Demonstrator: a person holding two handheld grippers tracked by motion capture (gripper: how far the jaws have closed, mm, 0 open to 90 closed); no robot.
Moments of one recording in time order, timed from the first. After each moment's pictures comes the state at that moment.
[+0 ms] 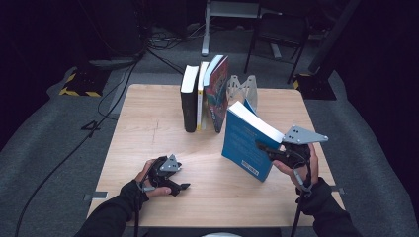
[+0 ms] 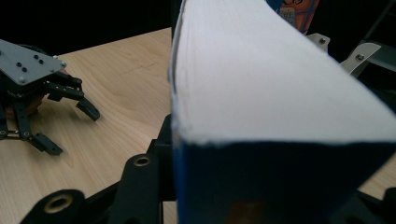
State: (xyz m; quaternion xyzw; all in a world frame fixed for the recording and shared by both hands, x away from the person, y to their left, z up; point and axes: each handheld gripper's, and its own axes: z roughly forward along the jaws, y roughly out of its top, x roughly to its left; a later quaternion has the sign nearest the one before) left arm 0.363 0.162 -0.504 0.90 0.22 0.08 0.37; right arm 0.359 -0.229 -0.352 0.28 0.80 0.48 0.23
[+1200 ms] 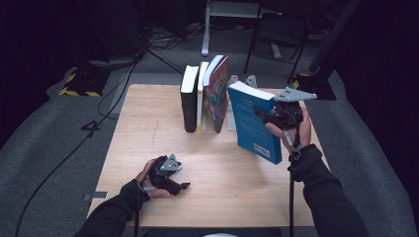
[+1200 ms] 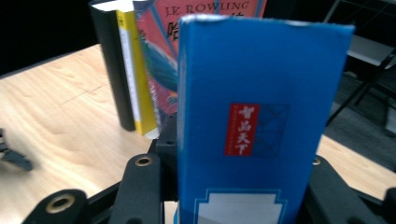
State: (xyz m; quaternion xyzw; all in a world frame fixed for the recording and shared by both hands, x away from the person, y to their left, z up) left arm 0.363 0.161 -0.504 0.90 0.22 0.08 0.37; right arm 0.435 -0.206 -0.305 0.34 0.79 0.43 0.27
